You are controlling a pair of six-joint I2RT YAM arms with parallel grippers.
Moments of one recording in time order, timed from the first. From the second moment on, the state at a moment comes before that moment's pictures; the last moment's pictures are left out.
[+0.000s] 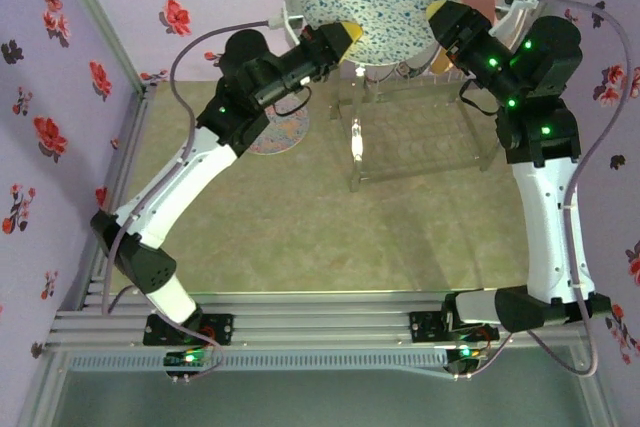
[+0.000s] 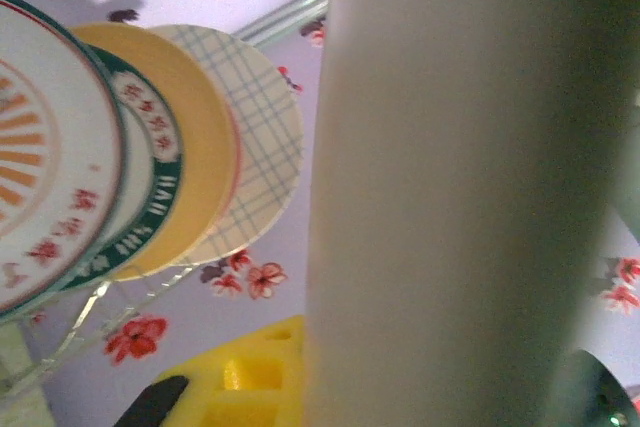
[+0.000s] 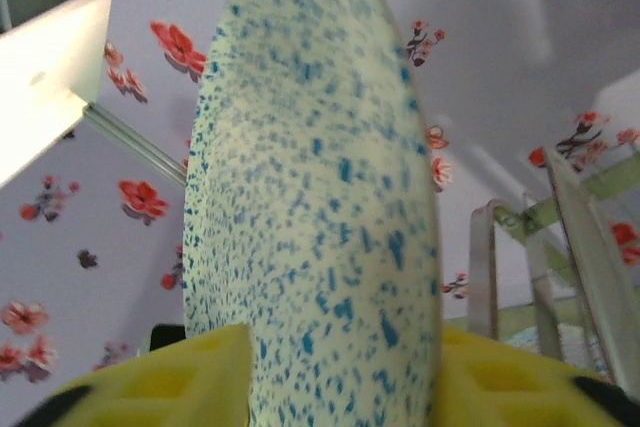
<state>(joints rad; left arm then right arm) -0.71 1.66 1.87 0.03 0.32 -1.19 0.17 1.34 1.88 -0.44 -0.45 0.89</state>
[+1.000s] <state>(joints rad) -0.15 1.44 1.22 0.00 0.47 -1.33 0.68 1.28 1.80 -0.67 -0.20 0.12</state>
